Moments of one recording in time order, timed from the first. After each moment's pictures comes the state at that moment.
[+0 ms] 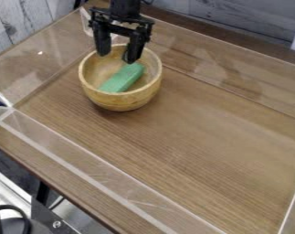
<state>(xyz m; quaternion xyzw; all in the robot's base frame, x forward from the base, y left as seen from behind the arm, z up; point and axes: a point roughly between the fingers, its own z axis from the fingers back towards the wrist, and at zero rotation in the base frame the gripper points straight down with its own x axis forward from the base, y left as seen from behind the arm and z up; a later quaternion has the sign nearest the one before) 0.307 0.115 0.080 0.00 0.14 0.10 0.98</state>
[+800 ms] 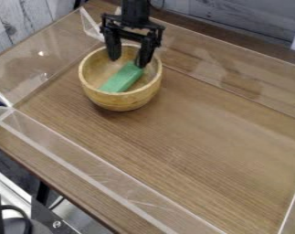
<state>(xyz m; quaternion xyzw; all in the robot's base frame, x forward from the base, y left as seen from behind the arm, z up) 0.324 0.106 0.062 0.01 0.13 0.11 0.99</state>
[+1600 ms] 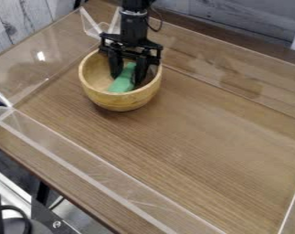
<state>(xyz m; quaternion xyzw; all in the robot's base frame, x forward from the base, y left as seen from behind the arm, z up) 0.311 0.109 0.038 0.00 0.13 0.13 0.98</state>
